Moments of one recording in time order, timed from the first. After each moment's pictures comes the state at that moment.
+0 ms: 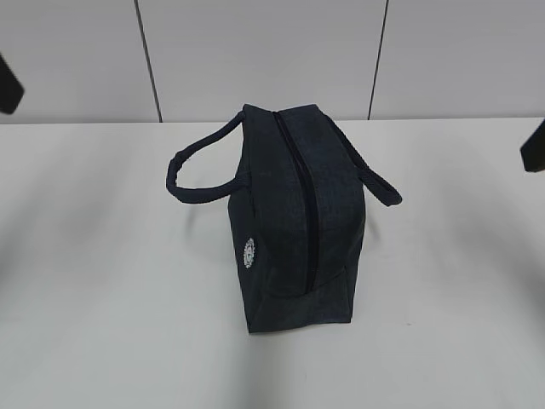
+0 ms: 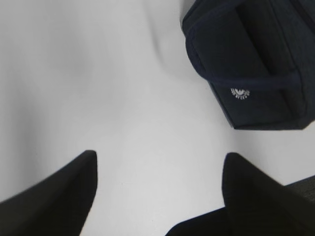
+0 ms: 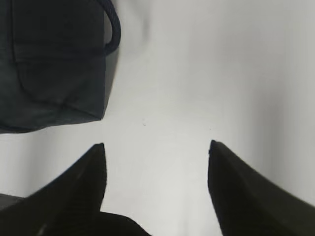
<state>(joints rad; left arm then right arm) -0.29 1.21 -1.34 -0.09 1.25 -0.04 0.07 1.16 -1.08 0.15 1.08 -0.07</state>
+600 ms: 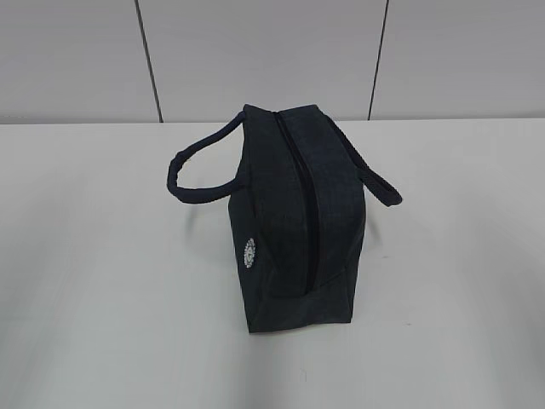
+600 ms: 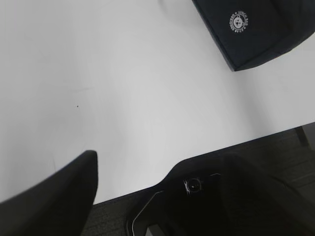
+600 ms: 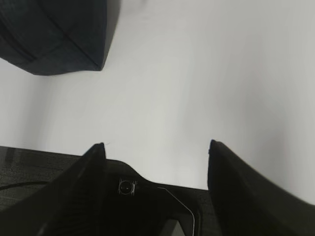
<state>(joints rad) -0.29 0.61 -0.89 -0.07 1.26 -0.07 0.07 0.57 -0.74 0.13 1.19 -0.04</state>
